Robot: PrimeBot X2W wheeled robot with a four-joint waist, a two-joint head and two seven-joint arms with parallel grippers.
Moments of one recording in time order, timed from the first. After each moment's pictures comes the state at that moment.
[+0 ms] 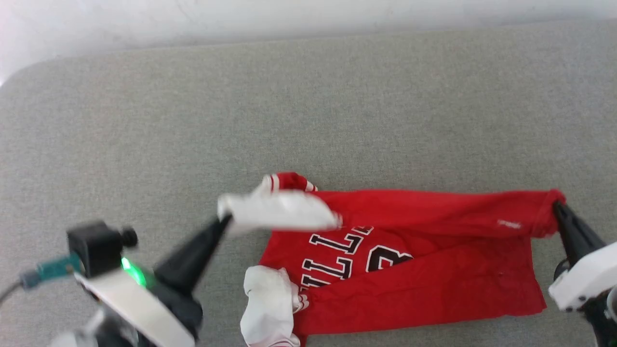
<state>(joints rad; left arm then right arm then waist) -0.01 0.52 -0.25 -0.38 -0.87 -0.11 0.20 -0.01 -0.11 -0.25 -0.18 0.38 0.13 0.40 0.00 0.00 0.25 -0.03</state>
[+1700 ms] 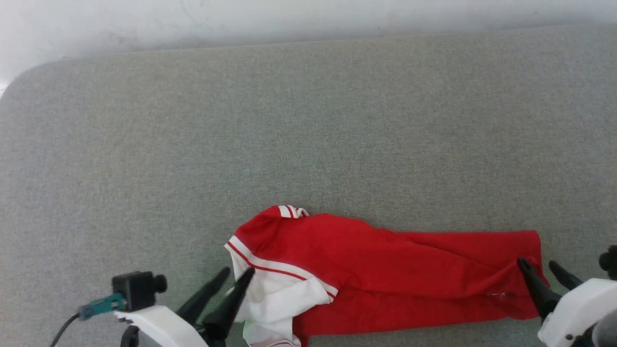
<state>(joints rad) 0.08 0.40 -0.34 -0.10 -0.97 -0.07 0.17 0.10 -0.11 -0.22 -0.11 0.40 0.13 0.51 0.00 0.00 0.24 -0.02</state>
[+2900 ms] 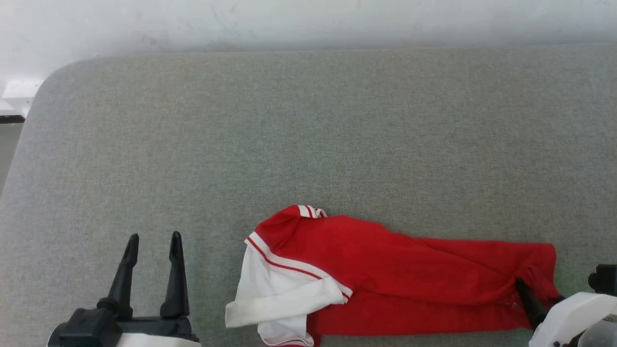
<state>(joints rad) 0.18 0.17 -0.05 -0.20 -0.28 0.05 -0.26 0.08 -0.07 -0.27 0.11 0.36 0.13 0.44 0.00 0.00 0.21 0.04</state>
